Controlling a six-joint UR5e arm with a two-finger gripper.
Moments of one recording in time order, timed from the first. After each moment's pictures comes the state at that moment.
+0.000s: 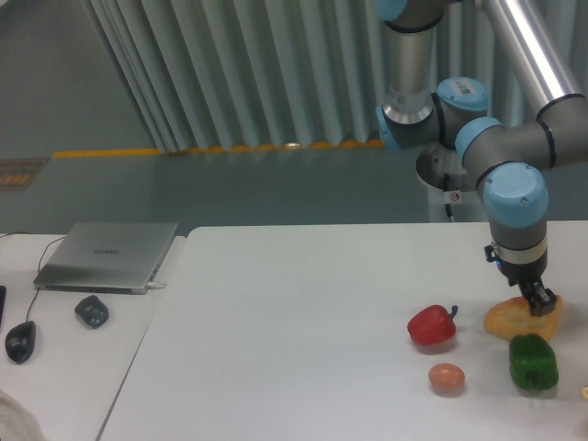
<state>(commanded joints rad) 2.41 -1.90 -1.60 -1.33 1.75 1.40</state>
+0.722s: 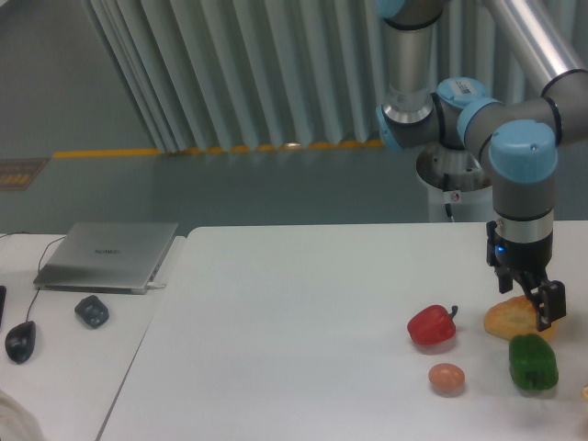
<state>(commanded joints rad) 2.42 -1.88 -1.49 -1.20 1.59 1.35</state>
